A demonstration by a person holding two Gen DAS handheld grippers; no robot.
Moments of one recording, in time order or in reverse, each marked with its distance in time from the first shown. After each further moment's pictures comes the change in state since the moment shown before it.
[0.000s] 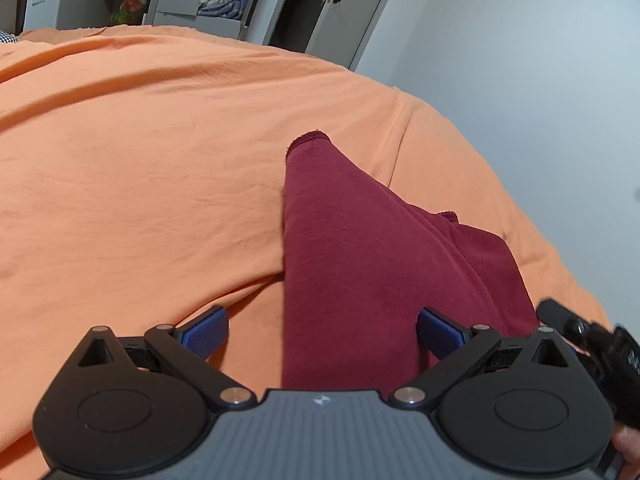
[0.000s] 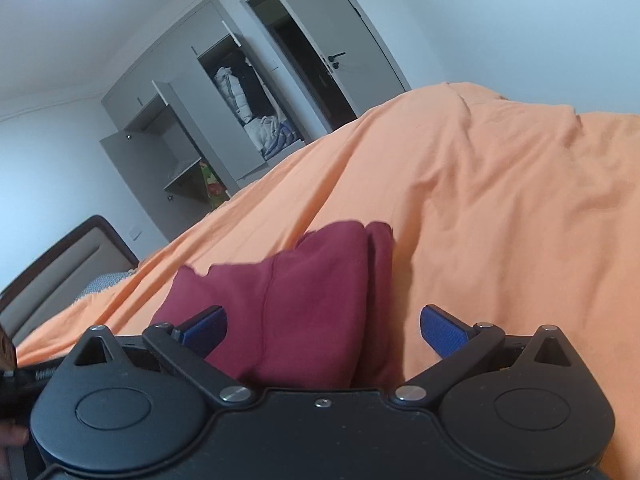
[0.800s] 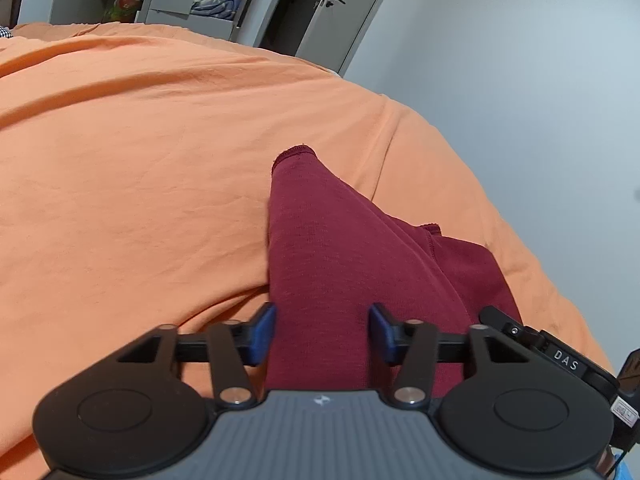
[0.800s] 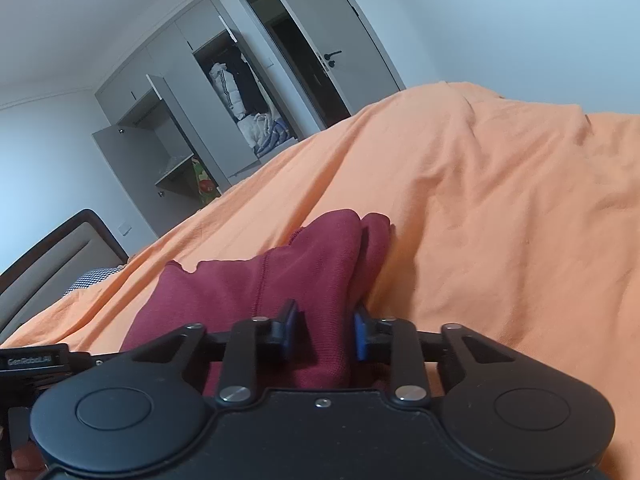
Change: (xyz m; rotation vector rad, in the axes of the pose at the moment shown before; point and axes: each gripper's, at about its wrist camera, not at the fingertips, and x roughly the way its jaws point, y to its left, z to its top) left arm -0.009 0.003 0.007 -0.025 -0.012 -0.052; right arm 0.007 0.007 -0.008 -0.038 -0.005 -0.041
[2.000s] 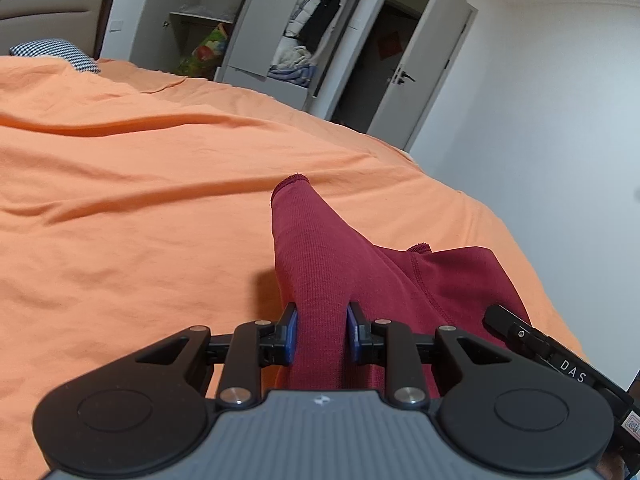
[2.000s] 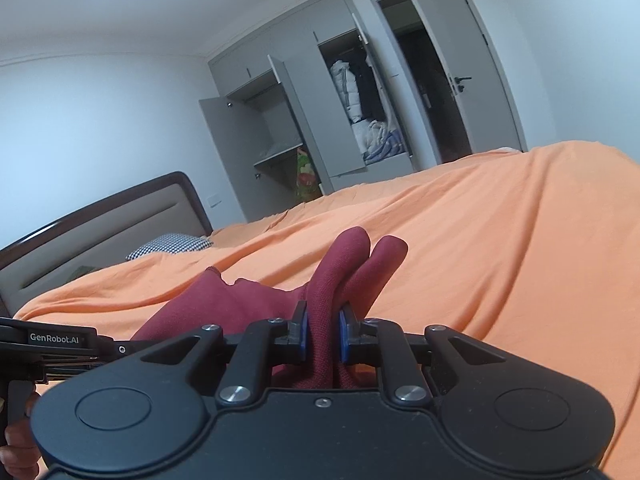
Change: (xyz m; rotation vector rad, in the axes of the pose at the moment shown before) left arm -0.128 0.087 0.026 -0.104 -0.213 0.168; right arm 0.030 0.173 0.007 -0.250 -0.026 0.246
